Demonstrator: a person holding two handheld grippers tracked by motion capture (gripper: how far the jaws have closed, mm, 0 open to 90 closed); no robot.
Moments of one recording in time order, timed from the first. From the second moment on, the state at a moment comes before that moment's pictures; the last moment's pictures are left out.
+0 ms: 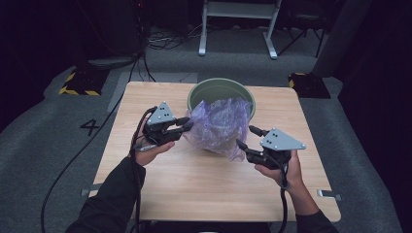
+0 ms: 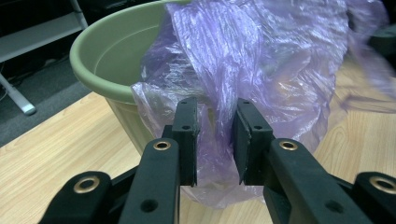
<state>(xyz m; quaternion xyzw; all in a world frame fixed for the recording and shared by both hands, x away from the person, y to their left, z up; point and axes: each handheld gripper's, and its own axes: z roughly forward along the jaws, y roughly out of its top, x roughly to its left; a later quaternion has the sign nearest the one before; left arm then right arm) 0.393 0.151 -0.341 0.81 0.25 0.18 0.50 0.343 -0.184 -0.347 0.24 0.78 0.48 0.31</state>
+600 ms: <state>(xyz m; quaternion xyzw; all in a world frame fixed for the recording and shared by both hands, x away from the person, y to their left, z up) 0.370 0.158 -0.337 0.81 0.21 0.19 0.52 0.374 -0.208 -0.351 0.27 0.75 0.51 0.32</state>
